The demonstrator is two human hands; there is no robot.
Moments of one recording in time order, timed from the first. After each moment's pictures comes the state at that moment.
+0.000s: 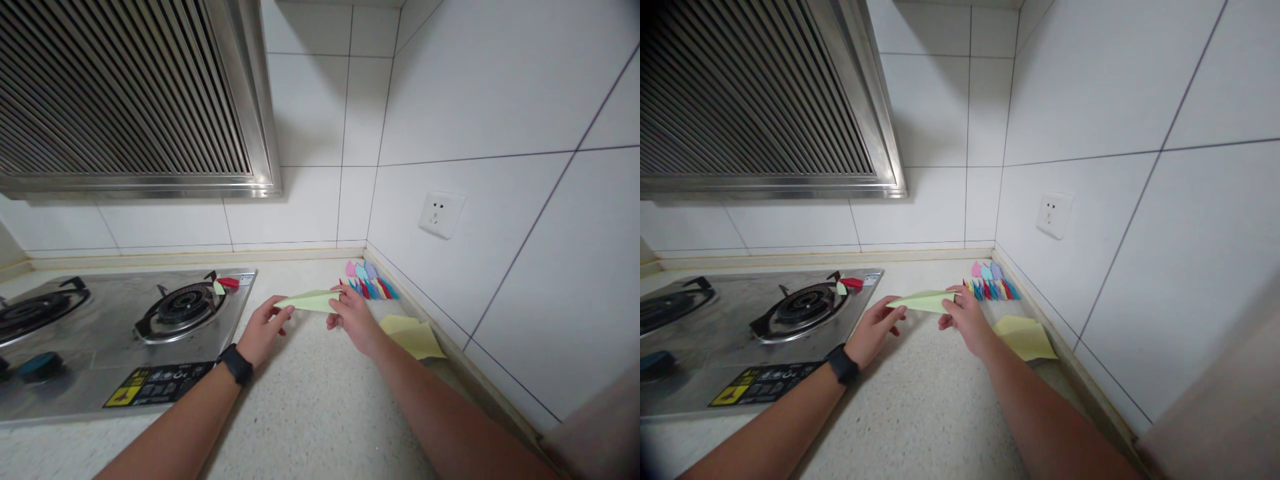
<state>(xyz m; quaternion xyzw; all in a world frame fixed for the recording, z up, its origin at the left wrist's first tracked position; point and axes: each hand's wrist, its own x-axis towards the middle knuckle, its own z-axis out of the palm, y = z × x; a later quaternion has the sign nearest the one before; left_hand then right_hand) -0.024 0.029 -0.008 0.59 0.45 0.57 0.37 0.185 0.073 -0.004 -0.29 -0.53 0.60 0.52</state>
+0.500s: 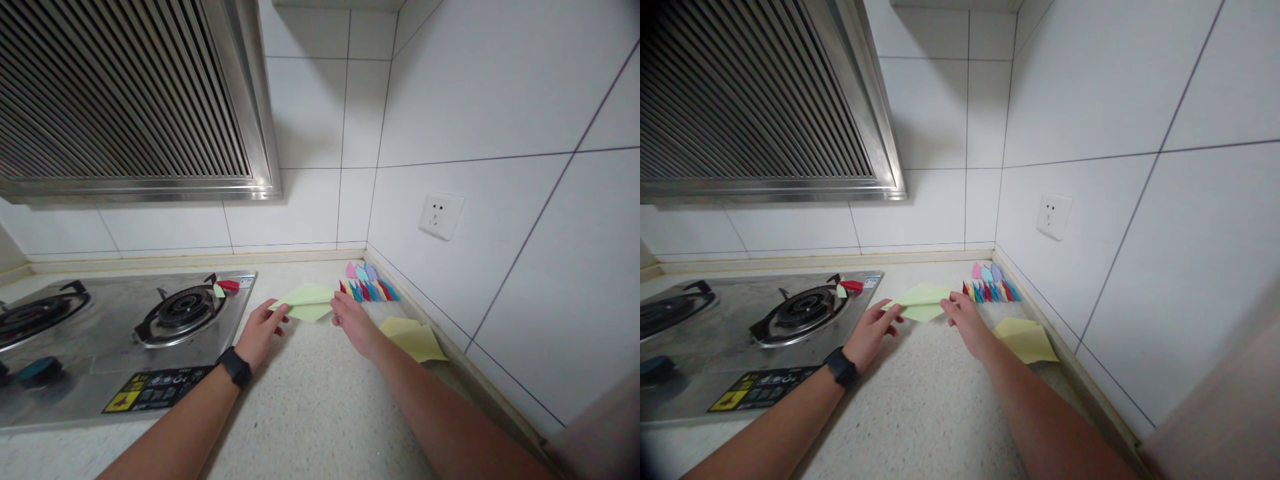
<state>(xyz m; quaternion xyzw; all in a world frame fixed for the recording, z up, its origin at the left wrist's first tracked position) -0.026 0.032 -0.006 0.54 0.45 0.59 0.40 0.189 0.089 -0.021 -0.31 -0.60 0.53 0.51</state>
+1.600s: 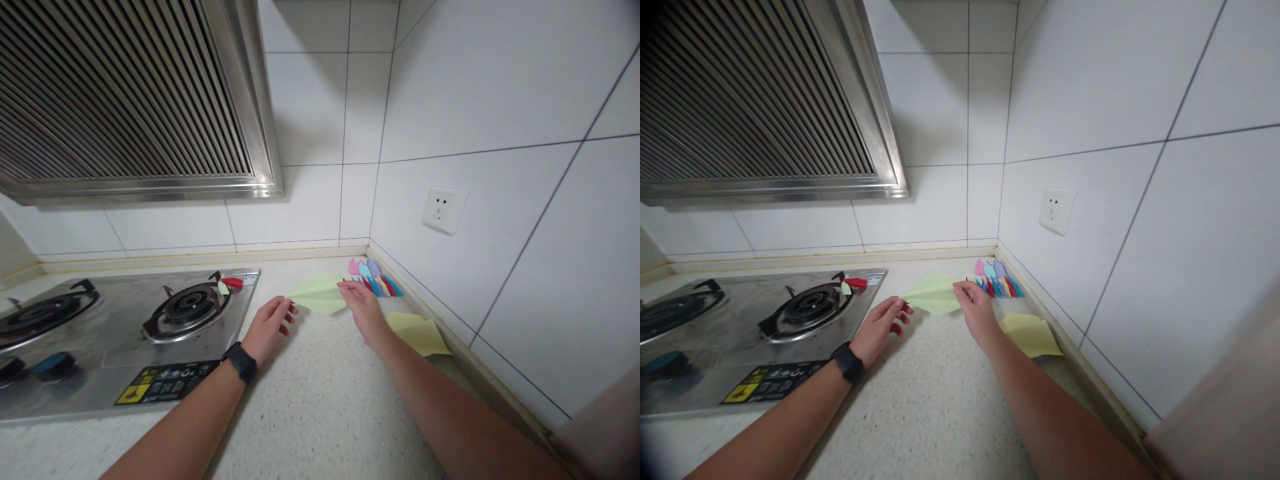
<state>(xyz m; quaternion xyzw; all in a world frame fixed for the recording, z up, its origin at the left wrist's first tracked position) -0.027 0.031 -0.011 0.55 0.44 0.56 0.43 0.193 0.095 -0.015 -0.33 -0.59 0.41 0.61</state>
